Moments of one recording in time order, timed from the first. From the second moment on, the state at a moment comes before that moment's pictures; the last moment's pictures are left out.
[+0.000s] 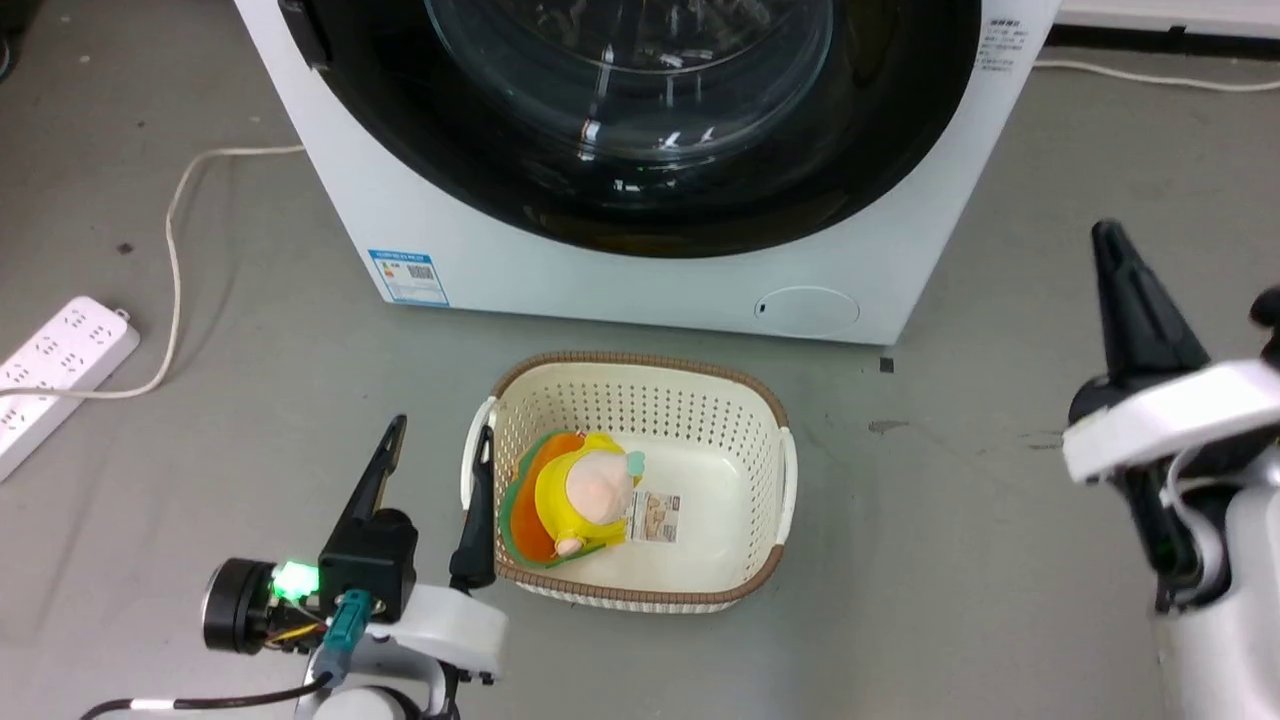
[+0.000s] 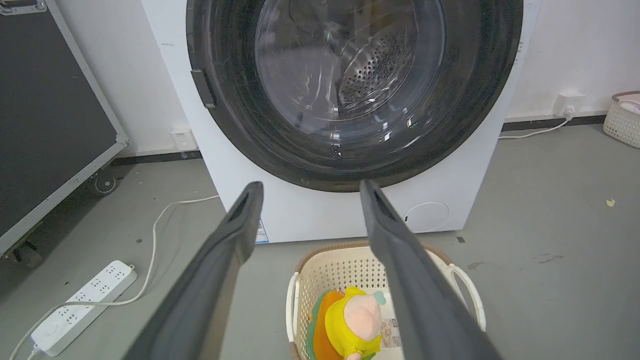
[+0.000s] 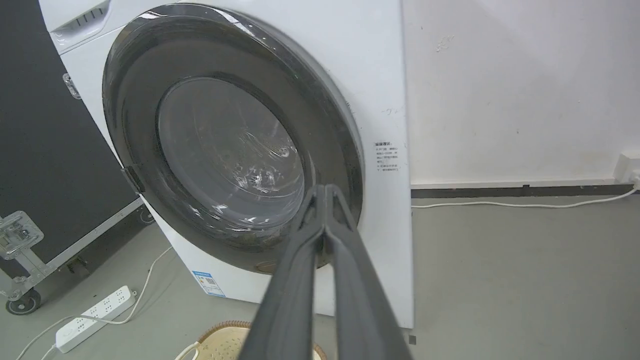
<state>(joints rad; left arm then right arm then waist) -0.09 0.09 -0.15 0.00 0.01 0.07 -0.11 -0.39 -0.13 -0.05 0.11 0.35 0.13 0.00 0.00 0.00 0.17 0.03</state>
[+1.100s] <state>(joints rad) -0.22 0.14 -0.28 -0.03 0.00 0.16 -0.19 -1.01 -0.17 -0.32 0.58 0.73 0.13 0.38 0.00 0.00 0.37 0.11</state>
